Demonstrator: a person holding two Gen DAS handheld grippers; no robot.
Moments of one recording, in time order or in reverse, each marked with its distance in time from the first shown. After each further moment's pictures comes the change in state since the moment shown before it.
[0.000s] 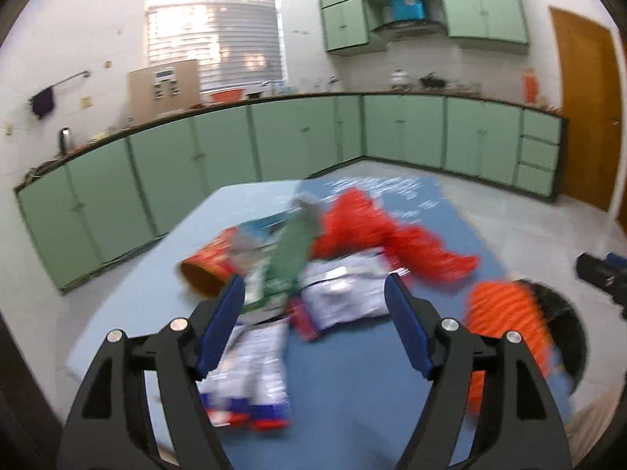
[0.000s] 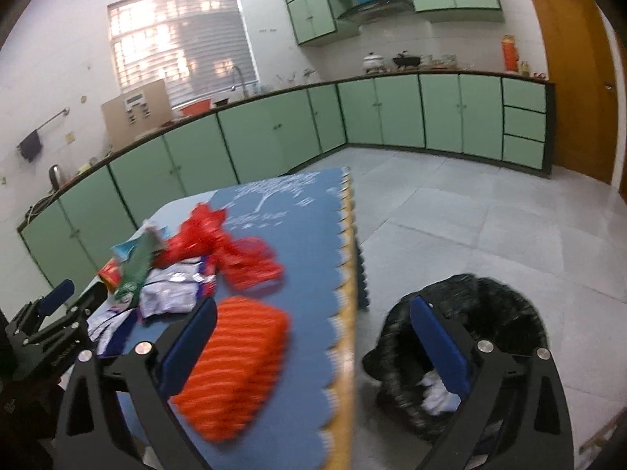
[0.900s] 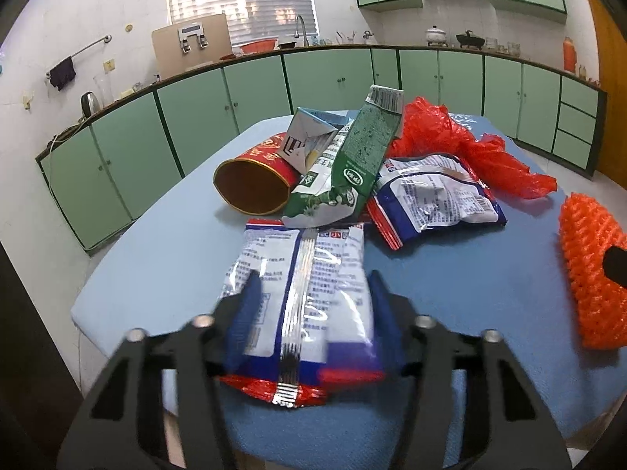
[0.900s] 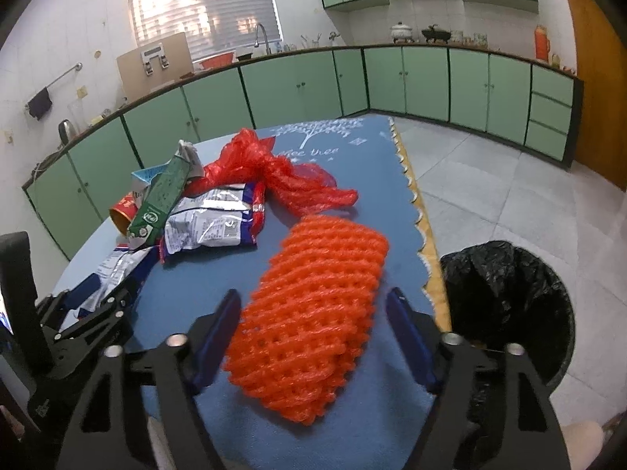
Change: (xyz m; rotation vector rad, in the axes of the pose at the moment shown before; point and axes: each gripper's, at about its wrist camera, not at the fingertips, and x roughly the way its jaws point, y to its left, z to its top) left arm 0.033 0.025 -0.054 -0.028 0.158 0.102; right arm 0.033 0.052 -0.047 -0.069 0.142 0.038
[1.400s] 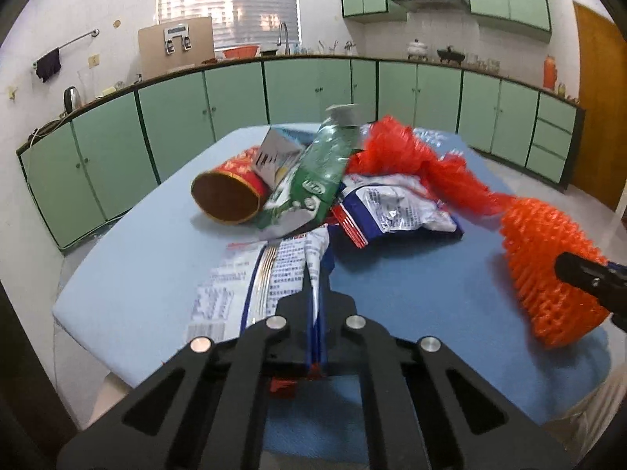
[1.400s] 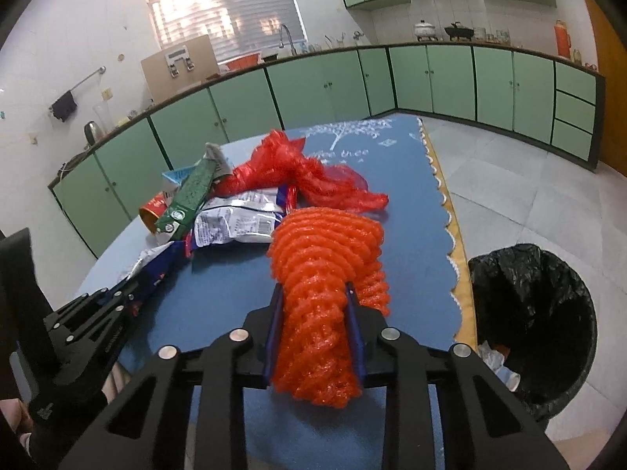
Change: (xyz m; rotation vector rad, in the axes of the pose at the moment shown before) left arm -0.019 -0.004 0.004 -0.032 -0.043 -0.121; right arm -0.008 0.005 0.004 -0.021 -0.016 0.100
